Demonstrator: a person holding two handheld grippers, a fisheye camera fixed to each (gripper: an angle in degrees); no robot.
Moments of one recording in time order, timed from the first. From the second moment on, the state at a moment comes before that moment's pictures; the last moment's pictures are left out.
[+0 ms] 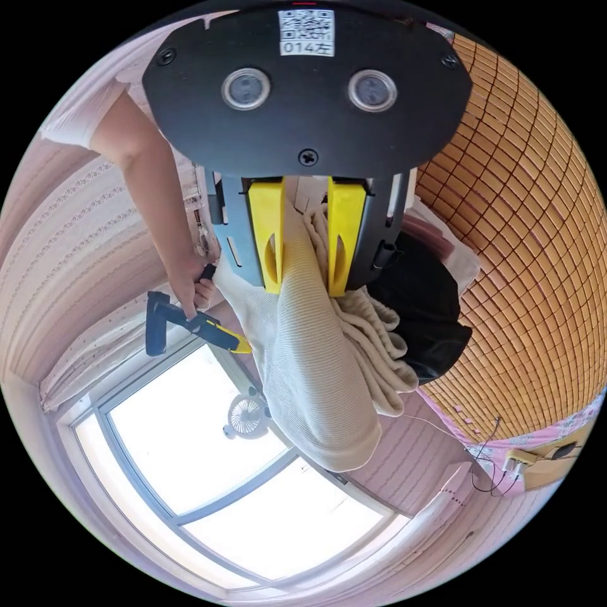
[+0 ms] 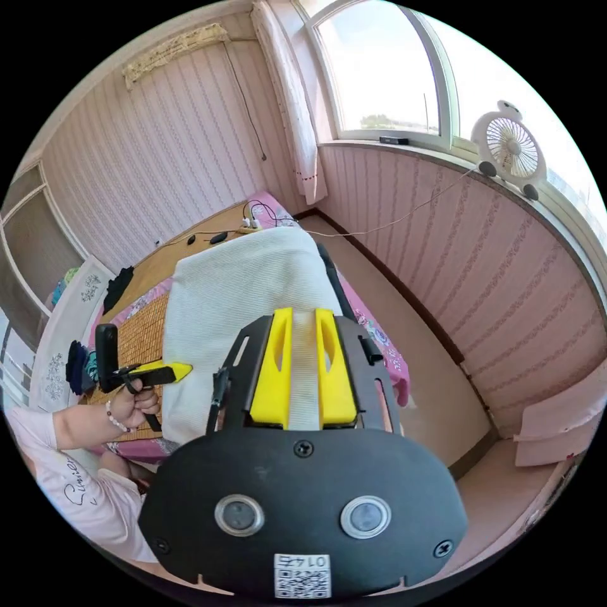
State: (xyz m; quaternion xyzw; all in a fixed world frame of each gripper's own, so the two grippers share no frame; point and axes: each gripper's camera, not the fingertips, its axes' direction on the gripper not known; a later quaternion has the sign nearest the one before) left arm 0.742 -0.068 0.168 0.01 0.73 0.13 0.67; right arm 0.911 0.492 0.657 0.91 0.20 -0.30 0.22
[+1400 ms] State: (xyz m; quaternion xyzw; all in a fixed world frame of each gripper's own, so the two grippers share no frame) left arm 0.297 0.100 0.037 0.20 0.46 0.17 0.85; right arm 0.776 0.213 0.708 0.89 0.37 -0.26 0.07
